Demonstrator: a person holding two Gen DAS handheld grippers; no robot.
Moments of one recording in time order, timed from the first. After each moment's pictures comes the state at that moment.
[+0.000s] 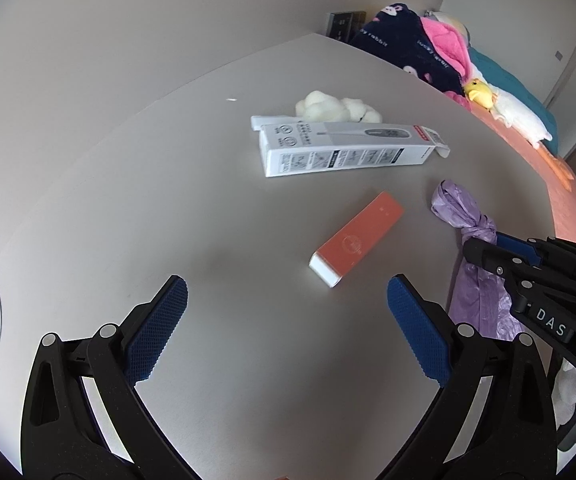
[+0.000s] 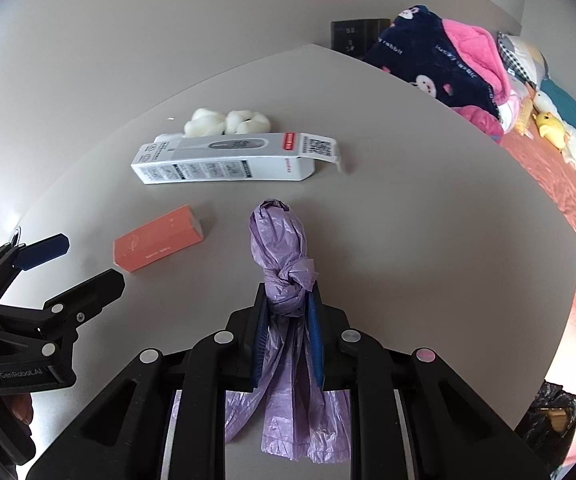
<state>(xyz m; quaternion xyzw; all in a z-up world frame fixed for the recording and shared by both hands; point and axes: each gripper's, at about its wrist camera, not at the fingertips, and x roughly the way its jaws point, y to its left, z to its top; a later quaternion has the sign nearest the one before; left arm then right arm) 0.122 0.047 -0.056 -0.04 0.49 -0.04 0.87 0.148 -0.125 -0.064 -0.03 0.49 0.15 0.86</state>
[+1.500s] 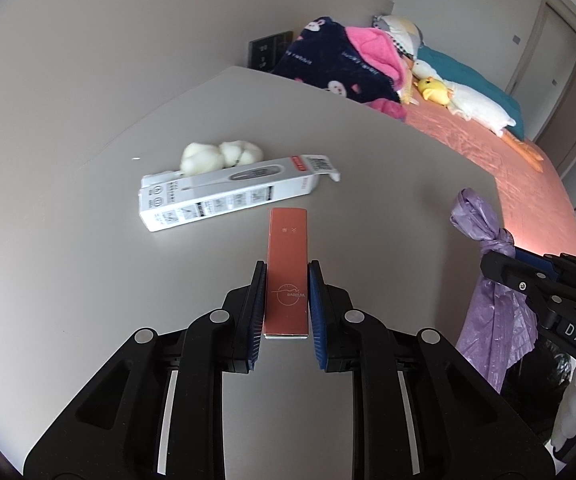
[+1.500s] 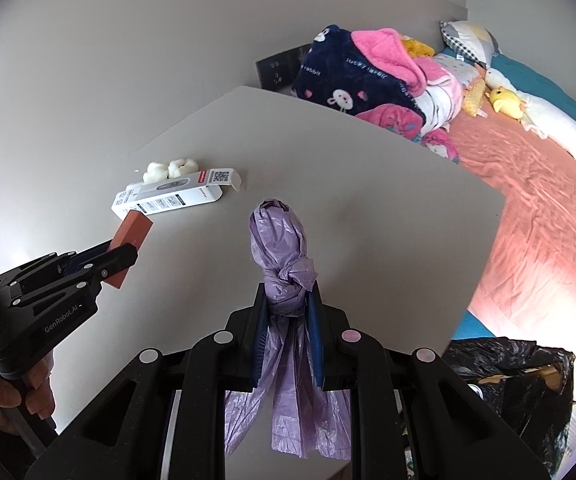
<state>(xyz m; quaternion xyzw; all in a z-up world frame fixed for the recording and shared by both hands) 0.121 -0.033 -0.022 -0.01 0.45 -0.11 0.88 0.107 -0.214 -0.025 0.03 0.45 0.10 0.89</state>
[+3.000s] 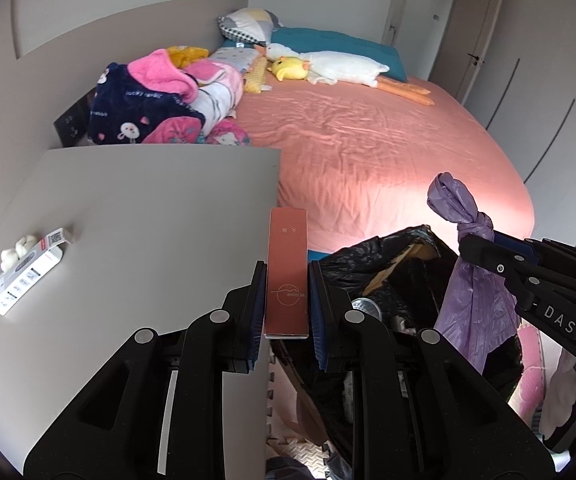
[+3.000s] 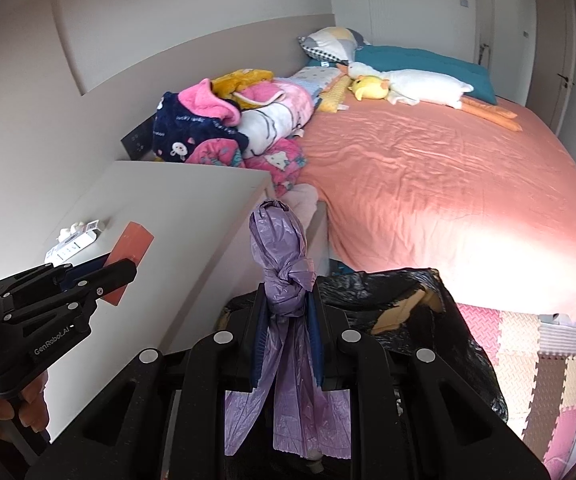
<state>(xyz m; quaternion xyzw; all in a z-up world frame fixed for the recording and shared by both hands) 0.048 -0.248 0.021 0.09 0.42 -0.30 0.85 -0.026 -0.402 0.002 0.12 0.39 -0.08 0.91</state>
